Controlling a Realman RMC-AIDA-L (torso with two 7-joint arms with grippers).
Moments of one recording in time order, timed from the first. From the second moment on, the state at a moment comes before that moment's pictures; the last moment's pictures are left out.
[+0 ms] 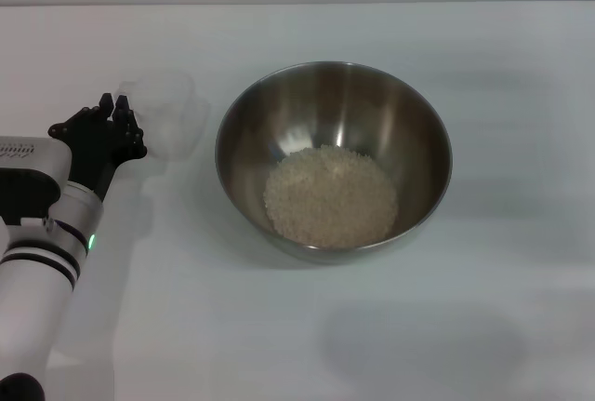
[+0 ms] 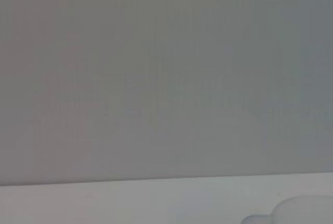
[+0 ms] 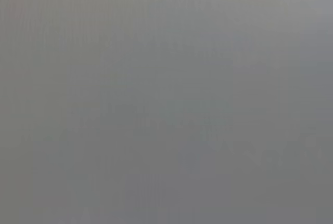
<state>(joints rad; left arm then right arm) -0.36 -2.07 -0.66 -0.59 1.84 0.83 0.37 0.54 2.03 -1.89 -0.14 0.79 -1.44 0.15</state>
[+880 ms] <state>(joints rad) -0.11 -2.07 -0.63 -0.63 1.98 1.29 0.23 0.52 2.04 -1.89 -0.14 0.79 -1.44 0.15</state>
